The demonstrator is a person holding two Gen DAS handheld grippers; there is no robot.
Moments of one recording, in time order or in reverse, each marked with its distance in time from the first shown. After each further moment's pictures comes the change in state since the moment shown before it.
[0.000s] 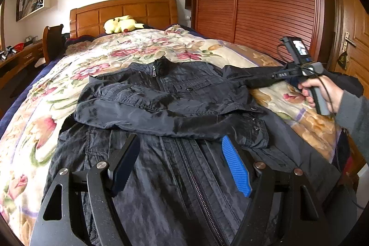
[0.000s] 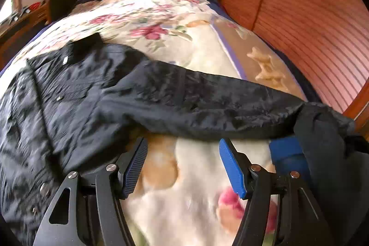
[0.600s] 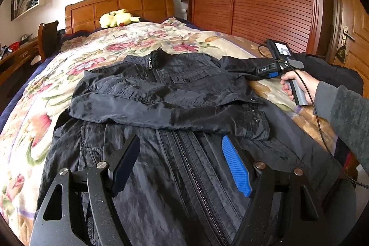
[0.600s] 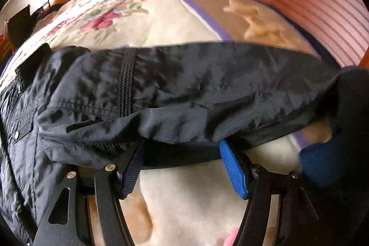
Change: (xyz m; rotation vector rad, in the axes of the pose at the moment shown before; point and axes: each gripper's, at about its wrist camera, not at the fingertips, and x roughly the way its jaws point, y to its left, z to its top) left arm 0.011 0.000 -0.005 0.013 0.047 -0.016; right arm 0.096 -0.030 0.008 0.238 0.138 -0.046
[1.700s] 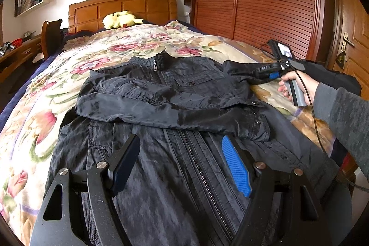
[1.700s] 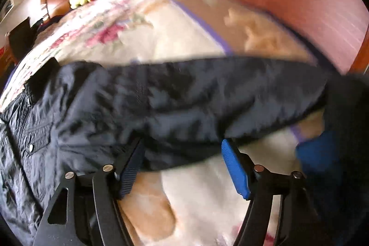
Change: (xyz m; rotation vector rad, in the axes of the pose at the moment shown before) left arm -0.016 0.012 -0.001 -0.019 -0.023 -0.001; right arm -0.002 0.002 -0.002 0.064 -0.010 0.025
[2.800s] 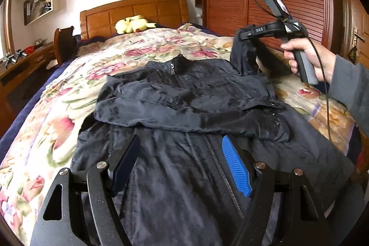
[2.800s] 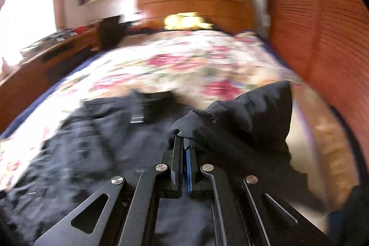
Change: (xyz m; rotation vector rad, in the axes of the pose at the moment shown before) left arm -0.004 0.013 0.001 0.020 -0.019 0.107; right arm -0.102 0.150 -0.014 -0.426 -0.291 0.397
